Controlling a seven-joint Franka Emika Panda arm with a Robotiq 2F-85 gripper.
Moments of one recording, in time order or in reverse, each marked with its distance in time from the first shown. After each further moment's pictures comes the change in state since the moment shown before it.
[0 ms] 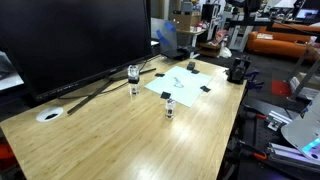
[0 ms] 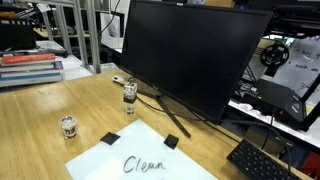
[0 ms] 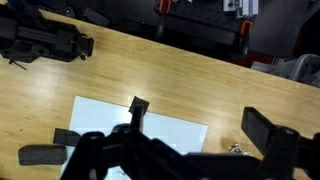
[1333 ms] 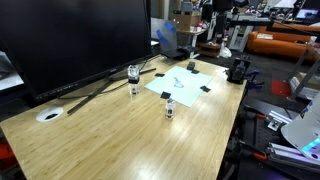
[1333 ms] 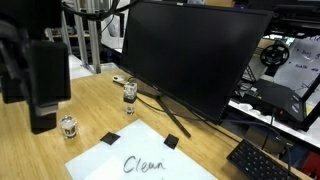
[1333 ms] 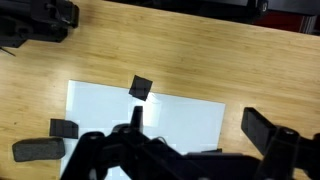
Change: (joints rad) arm 0.024 0.258 0.083 0.034 0.015 0.208 0.200
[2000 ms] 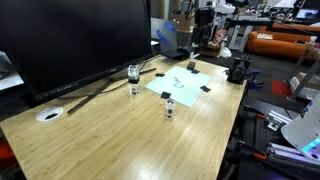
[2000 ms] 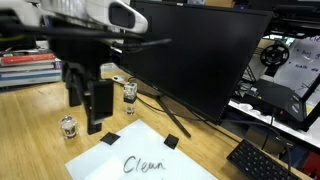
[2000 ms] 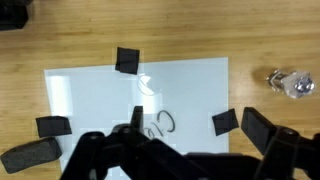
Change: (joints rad) arm -0.015 0.216 0.000 0.082 0.100 0.188 0.164
